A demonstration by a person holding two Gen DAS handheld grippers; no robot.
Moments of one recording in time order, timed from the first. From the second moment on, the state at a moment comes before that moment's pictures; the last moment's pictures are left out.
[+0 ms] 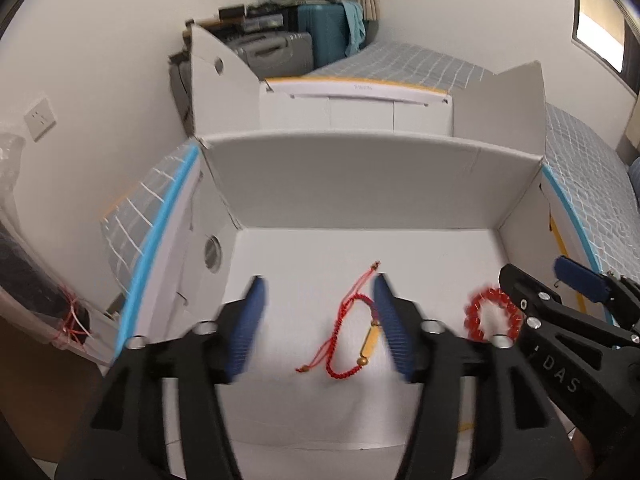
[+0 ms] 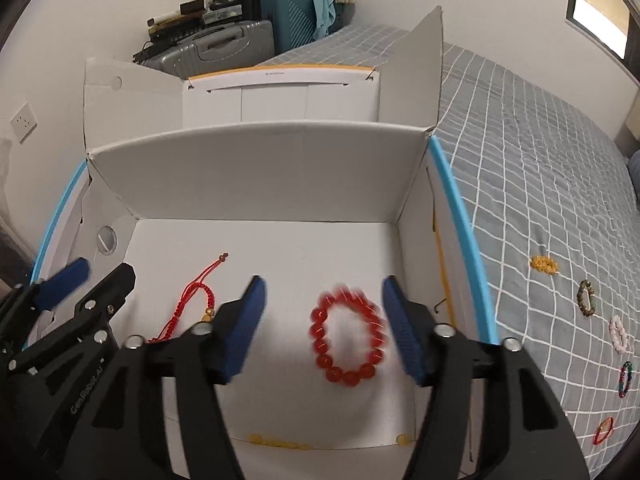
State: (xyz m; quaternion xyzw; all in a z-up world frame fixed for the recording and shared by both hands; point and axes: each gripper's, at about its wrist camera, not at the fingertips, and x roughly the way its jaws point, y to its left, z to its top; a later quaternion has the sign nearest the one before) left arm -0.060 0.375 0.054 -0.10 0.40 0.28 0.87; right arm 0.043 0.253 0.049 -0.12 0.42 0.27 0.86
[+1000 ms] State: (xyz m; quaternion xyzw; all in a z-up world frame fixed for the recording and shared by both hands) left arm -0.024 0.248 0.114 -0.06 0.33 0.24 0.91; right arm 0.067 0.039 0.101 -0.05 0.33 0.16 0.93
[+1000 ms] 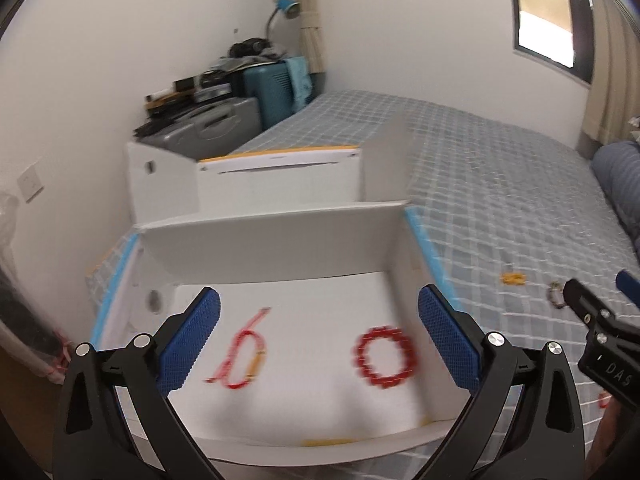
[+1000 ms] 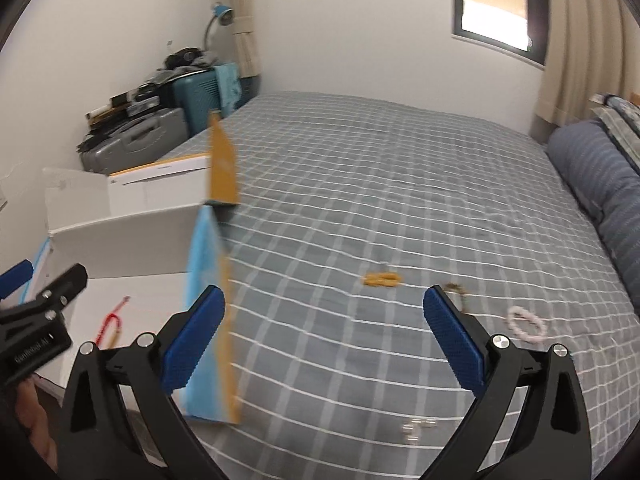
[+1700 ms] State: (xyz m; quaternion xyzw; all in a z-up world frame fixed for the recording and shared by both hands) left arm 0.104 0.086 0.085 -0.03 0.37 0.13 0.92; right arm 0.135 -0.141 0.059 -0.01 0.38 0.05 0.93
